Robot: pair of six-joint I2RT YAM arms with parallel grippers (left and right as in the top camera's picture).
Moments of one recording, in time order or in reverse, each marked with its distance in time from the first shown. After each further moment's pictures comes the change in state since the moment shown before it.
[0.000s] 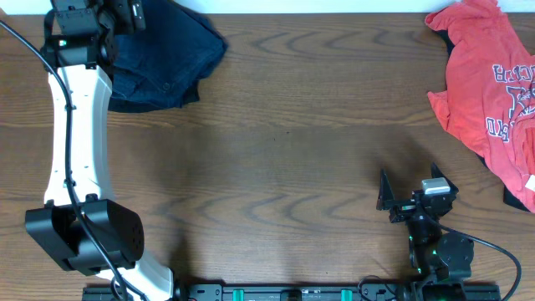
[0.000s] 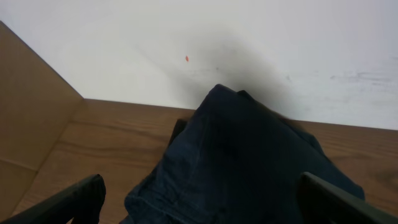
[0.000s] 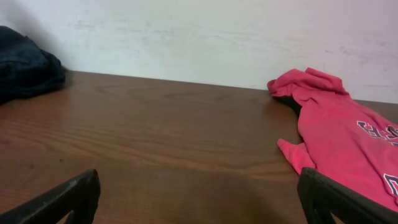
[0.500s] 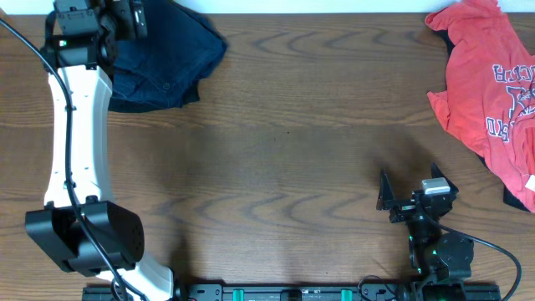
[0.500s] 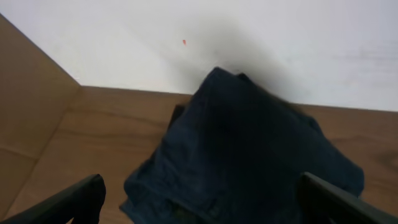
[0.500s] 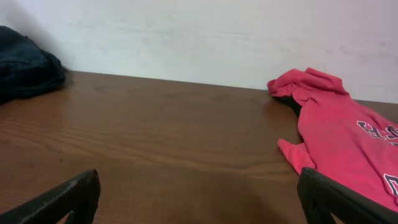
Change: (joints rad) left arm -0.006 -0.010 0.000 -0.070 -0.003 0.010; right arm 0.000 0.000 0.000 0.000 0.000 0.000
